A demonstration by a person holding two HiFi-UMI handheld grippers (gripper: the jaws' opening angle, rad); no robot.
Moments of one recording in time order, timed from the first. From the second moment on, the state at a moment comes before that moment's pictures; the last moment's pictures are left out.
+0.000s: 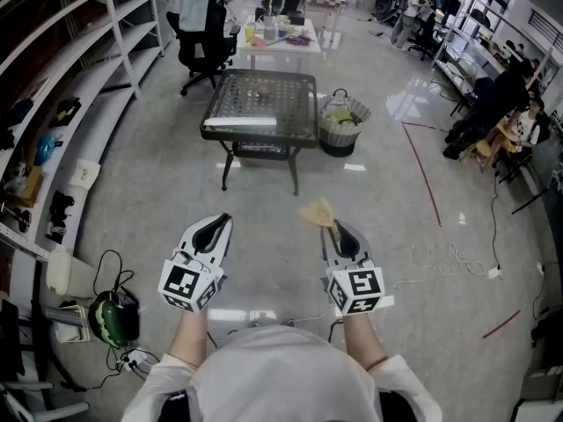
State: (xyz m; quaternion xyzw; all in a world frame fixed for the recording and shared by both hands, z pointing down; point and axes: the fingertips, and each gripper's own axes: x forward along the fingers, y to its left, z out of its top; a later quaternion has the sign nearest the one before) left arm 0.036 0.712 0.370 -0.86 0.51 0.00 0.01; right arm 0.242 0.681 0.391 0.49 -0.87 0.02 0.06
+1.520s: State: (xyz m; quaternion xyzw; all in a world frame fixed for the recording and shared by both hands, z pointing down) left arm 0.015 0.550 0.397 -0.85 0.52 -0.01 0.00; right arm 0.221 0.503 0.414 0.46 -0.89 0.04 0.05
